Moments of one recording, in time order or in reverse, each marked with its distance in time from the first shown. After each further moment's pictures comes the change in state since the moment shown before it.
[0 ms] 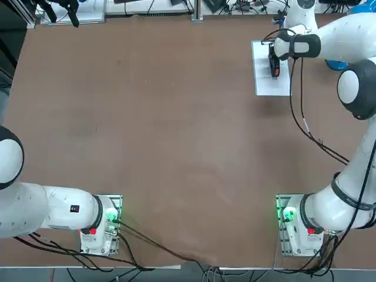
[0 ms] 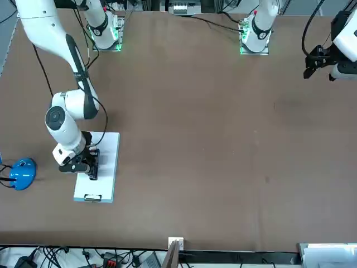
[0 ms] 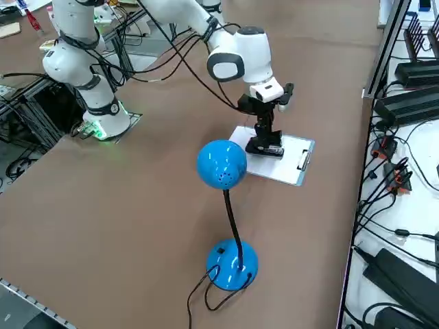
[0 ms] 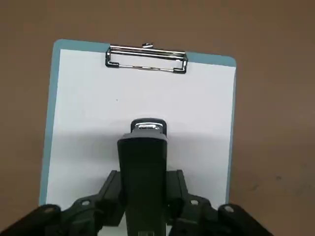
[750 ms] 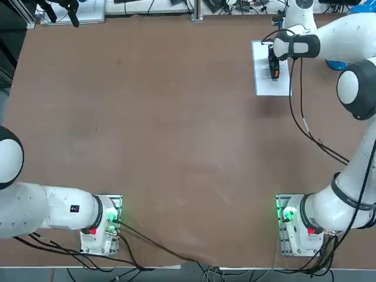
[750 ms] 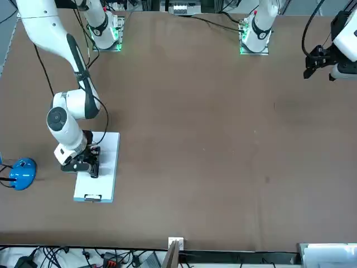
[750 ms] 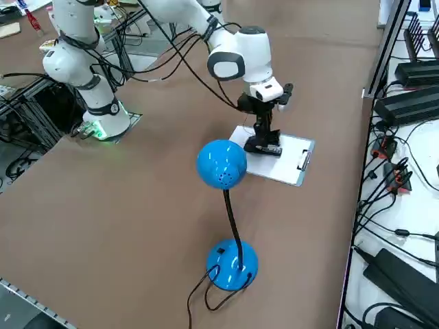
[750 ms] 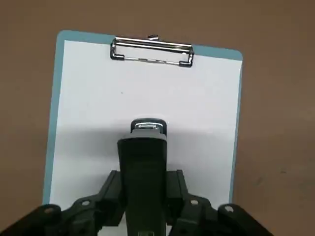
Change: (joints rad) arm 0.011 -0.003 0.000 0.000 0.000 -0.023 0.000
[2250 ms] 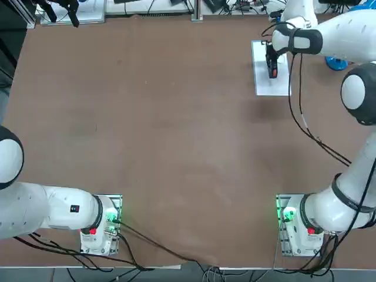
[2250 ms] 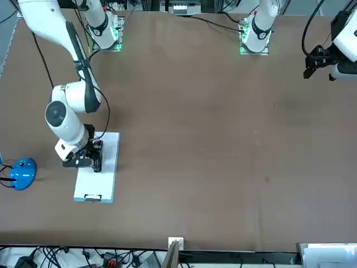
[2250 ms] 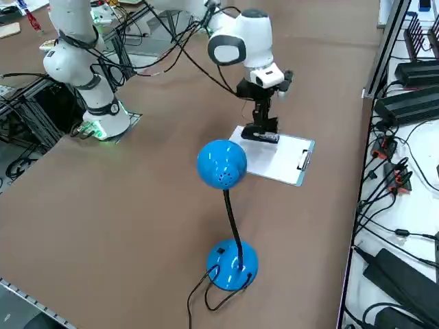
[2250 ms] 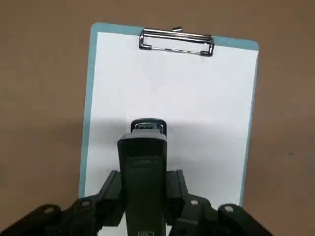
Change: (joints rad) arm 0.026 -0.054 0.017 -0.001 0.041 -0.107 -0.001
